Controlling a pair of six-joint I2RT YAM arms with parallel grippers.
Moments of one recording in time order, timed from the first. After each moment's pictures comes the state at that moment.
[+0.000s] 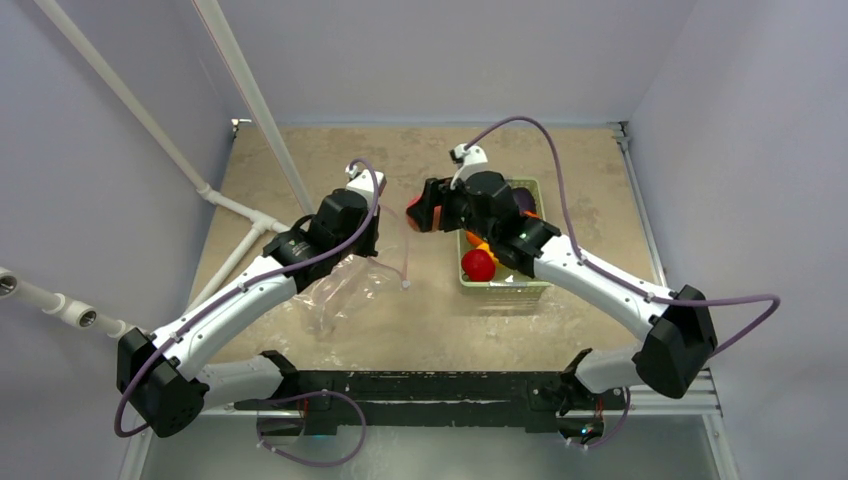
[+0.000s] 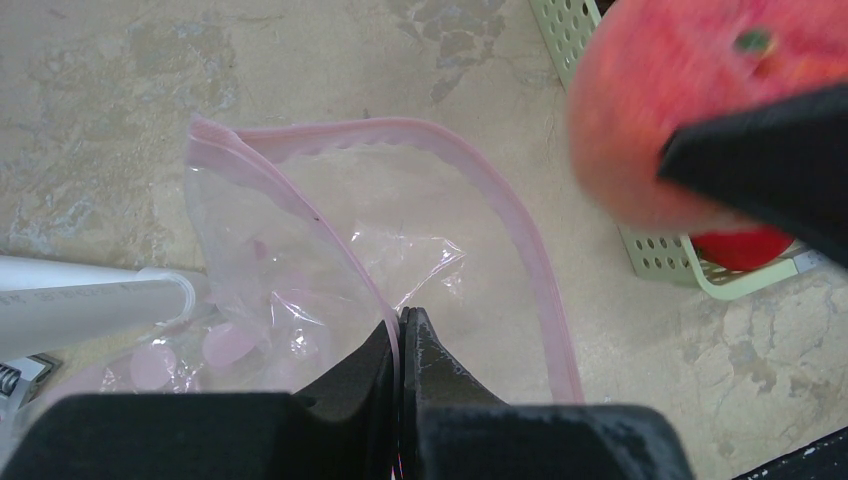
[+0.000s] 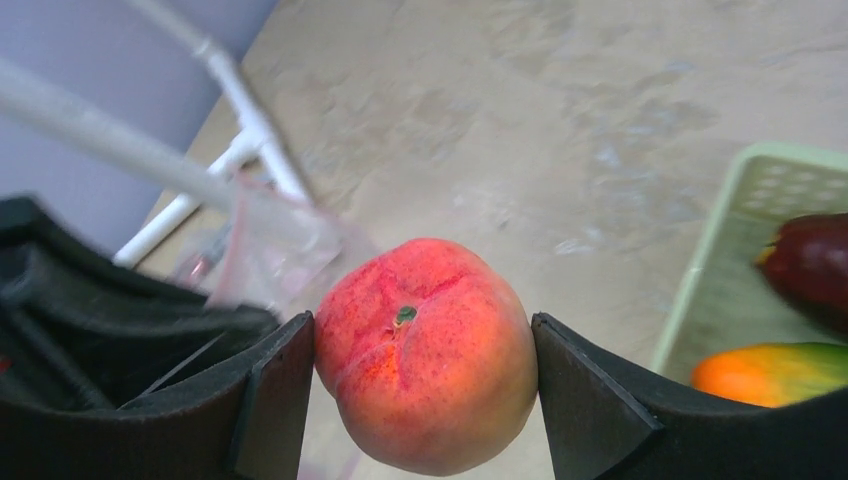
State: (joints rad) left arm -0.68 1.16 1.00 -0.49 -0.22 -0.28; right arm 0.75 1.36 1.11 -0.09 0.13 0.44
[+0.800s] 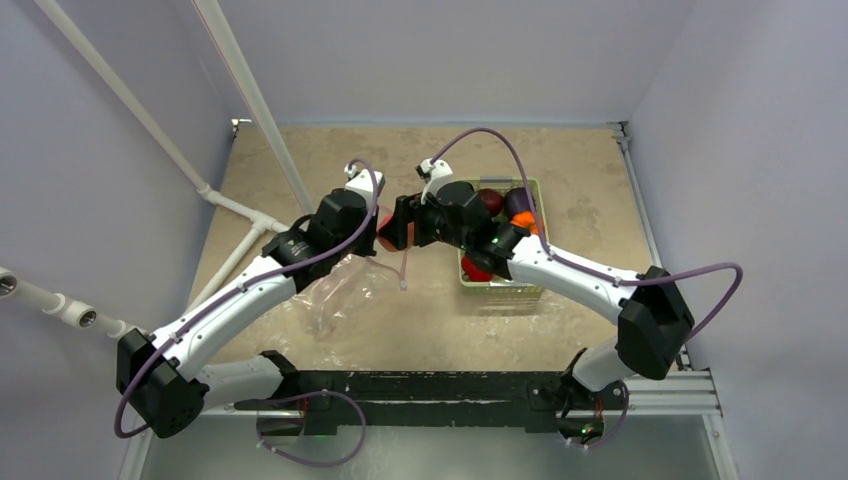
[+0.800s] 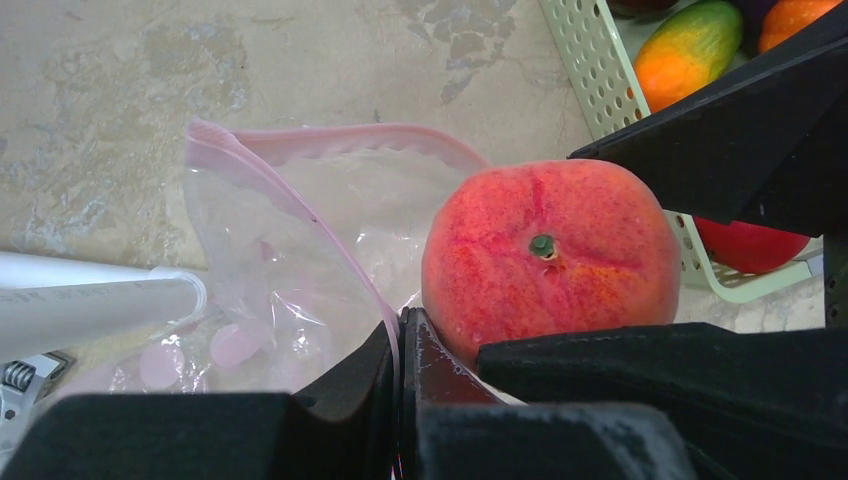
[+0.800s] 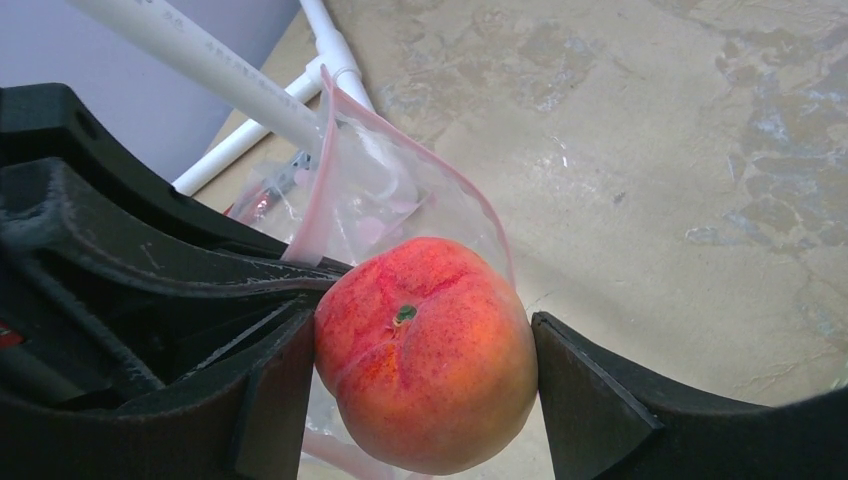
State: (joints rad) left arm -0.67 1.15 1.00 -0.49 -0.23 -0.28; right arm 0.86 1.49 1.13 0.00 0.01 0.47
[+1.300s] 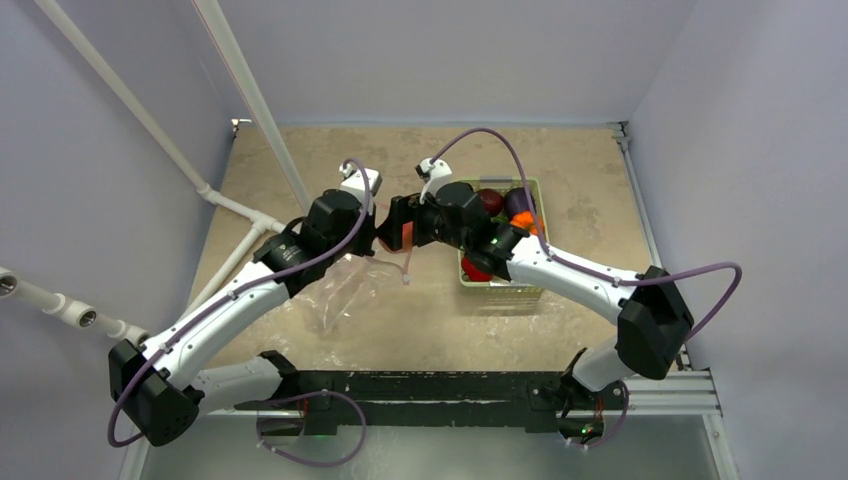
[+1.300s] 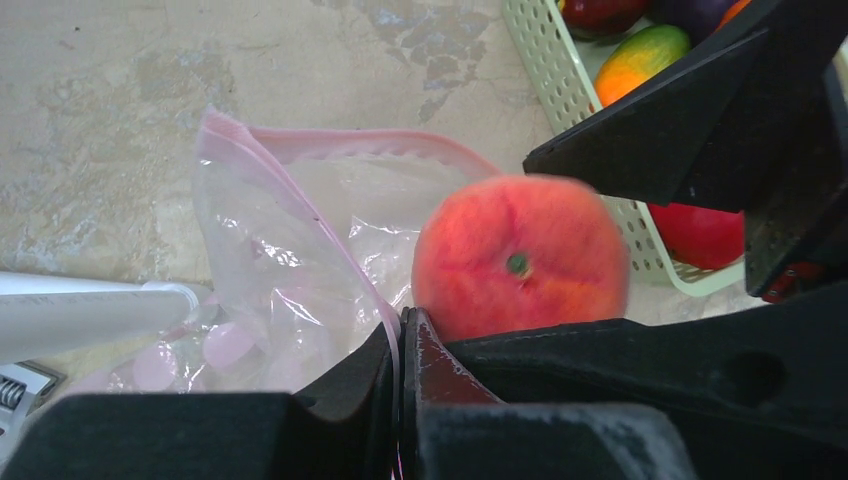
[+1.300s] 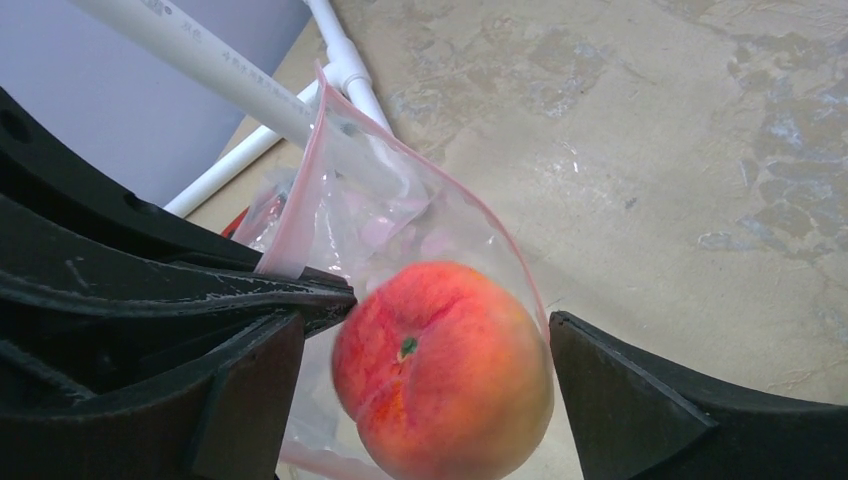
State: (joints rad) left arm -0.67 1.11 1.00 -0.48 -0.21 -0.27; right arm 0.87 1.50 1.13 0.02 0.01 0.49
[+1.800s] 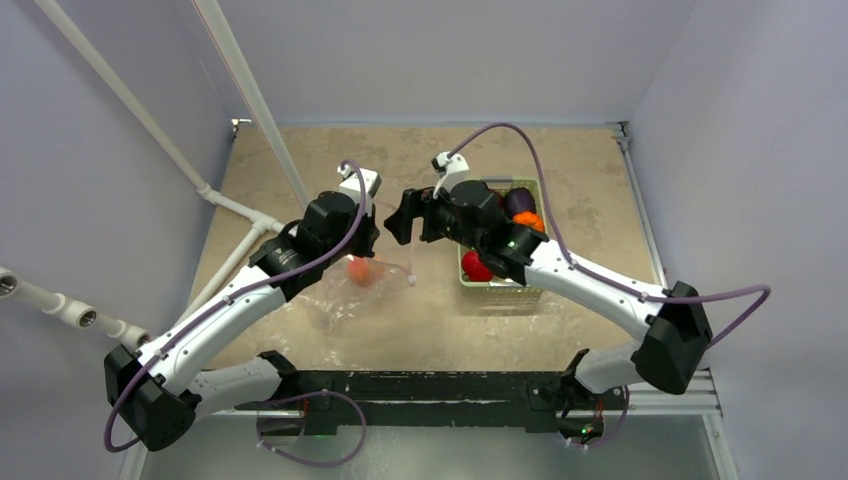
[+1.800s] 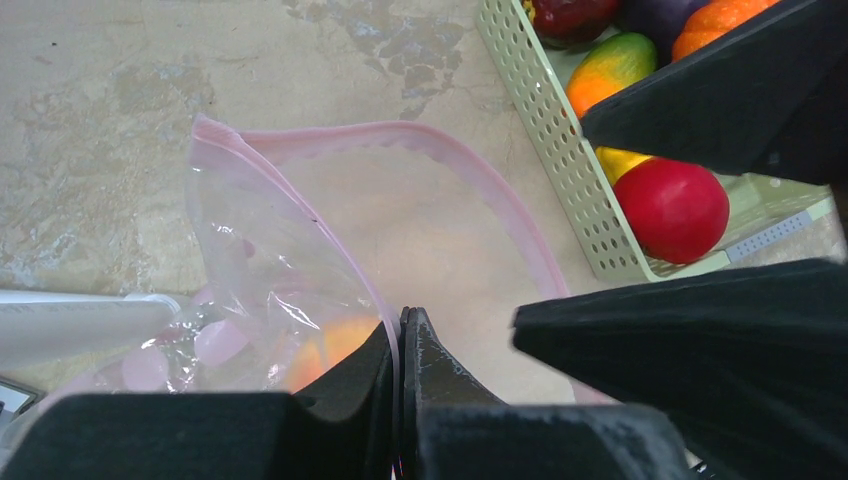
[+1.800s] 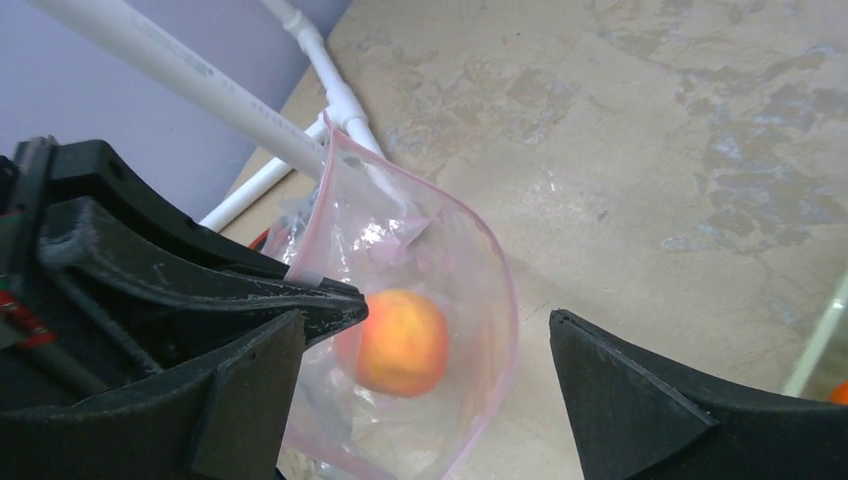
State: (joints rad) left arm -0.67 1.07 0.98 -0.46 -0.17 -0.27; right arm 0.87 1.42 1.13 -0.02 0.07 0.50
